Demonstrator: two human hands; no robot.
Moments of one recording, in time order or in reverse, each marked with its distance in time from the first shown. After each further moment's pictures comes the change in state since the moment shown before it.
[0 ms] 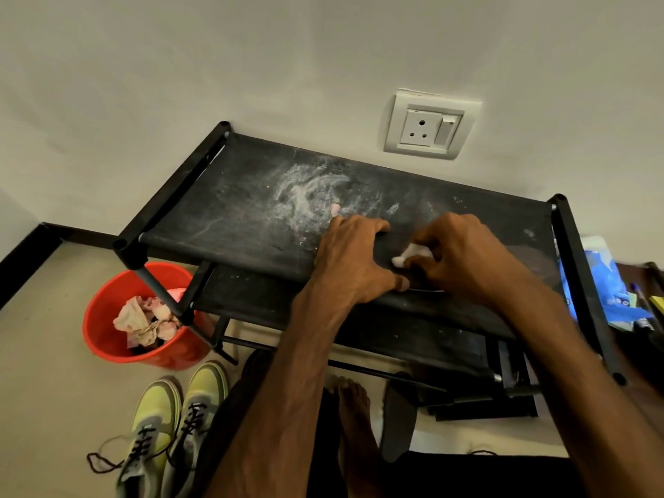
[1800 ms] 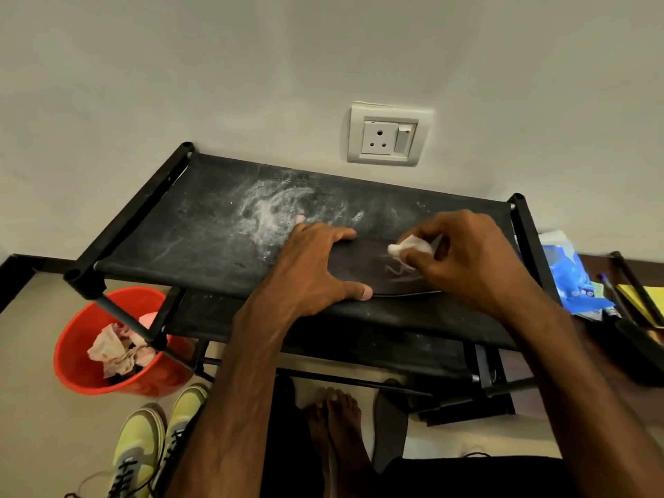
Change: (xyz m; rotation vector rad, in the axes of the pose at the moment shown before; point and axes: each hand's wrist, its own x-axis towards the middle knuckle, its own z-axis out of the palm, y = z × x) left_hand 0.001 -0.012 -0.006 -0.002 -0.017 0.117; right_hand -0.030 0.023 -0.023 0.150 0.208 0.025
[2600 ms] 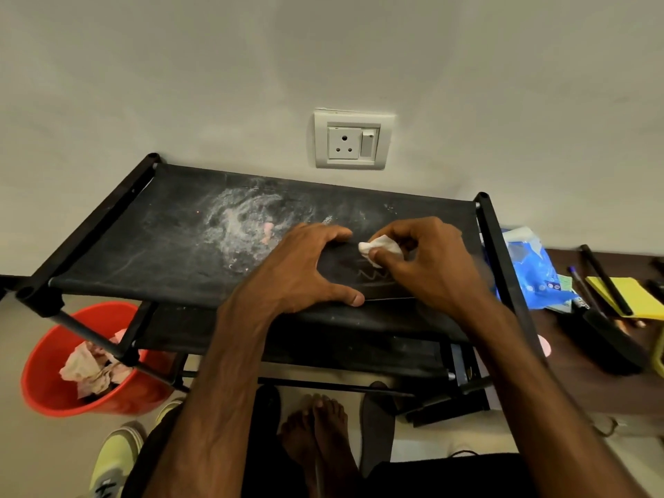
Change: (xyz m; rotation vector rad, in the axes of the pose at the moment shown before) left_hand 0.016 0.022 0.005 0.027 -0.093 0.143; right_hand 0.000 0.019 0.014 0.162 0.111 0.028
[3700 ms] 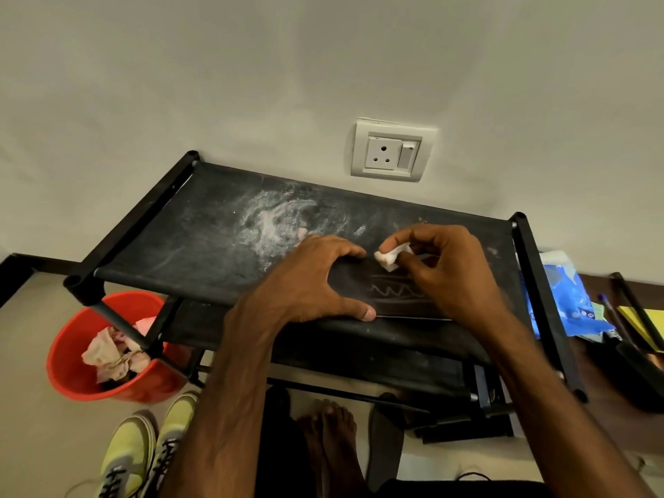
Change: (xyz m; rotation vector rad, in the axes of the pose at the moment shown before) left_hand -0.013 -0.025 -0.014 -0.027 -0.047 -0.028; right_hand 0.010 -0.021 0.014 0.166 0.015 -0.125
